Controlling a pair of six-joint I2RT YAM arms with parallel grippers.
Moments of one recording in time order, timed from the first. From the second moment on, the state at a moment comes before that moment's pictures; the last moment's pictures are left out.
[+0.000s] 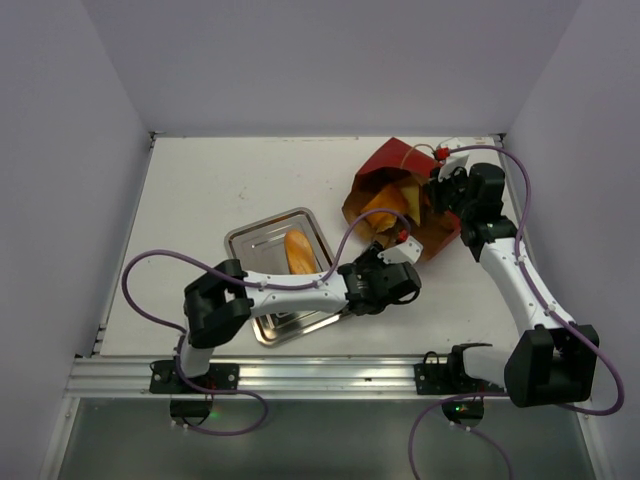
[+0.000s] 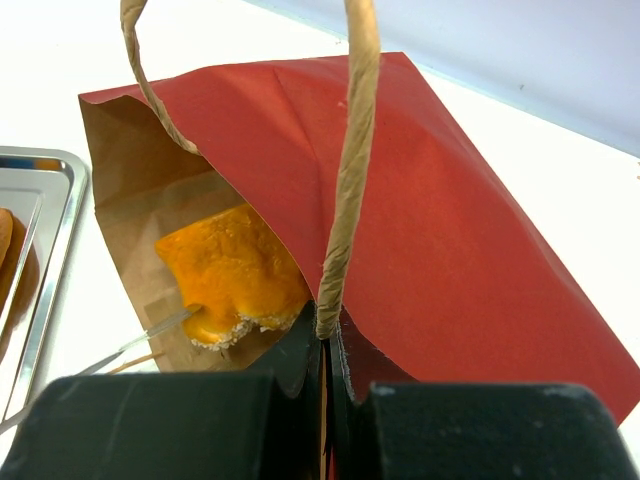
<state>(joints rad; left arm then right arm) -1.28 1.93 1.47 -0.46 -0.83 -0.25 0.07 1.22 0.94 -0.08 -0.28 -0.19</state>
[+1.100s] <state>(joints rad) -1.14 2.03 1.54 -0.50 -0.79 -0.25 0.06 1.22 0.94 -0.08 -0.28 -0.19</state>
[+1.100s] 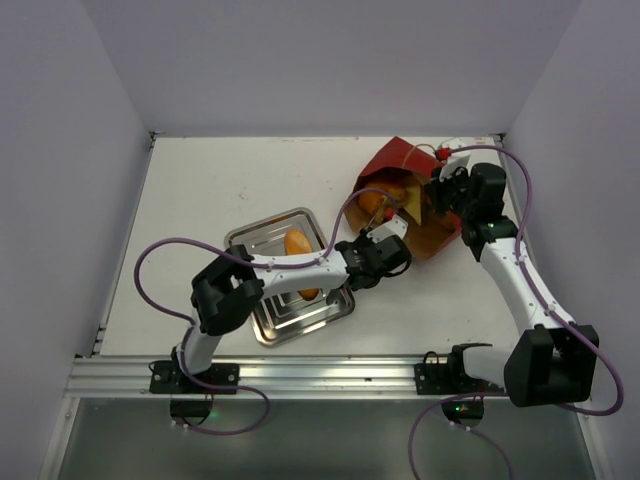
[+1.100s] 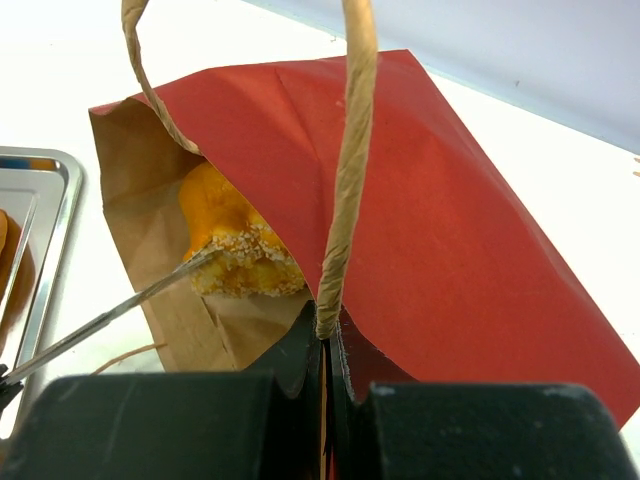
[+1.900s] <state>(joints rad) -1.01 1.77 1.51 -0.48 -0.42 -0.31 0.05 1.22 0.94 -0.08 -0.28 -0.19</state>
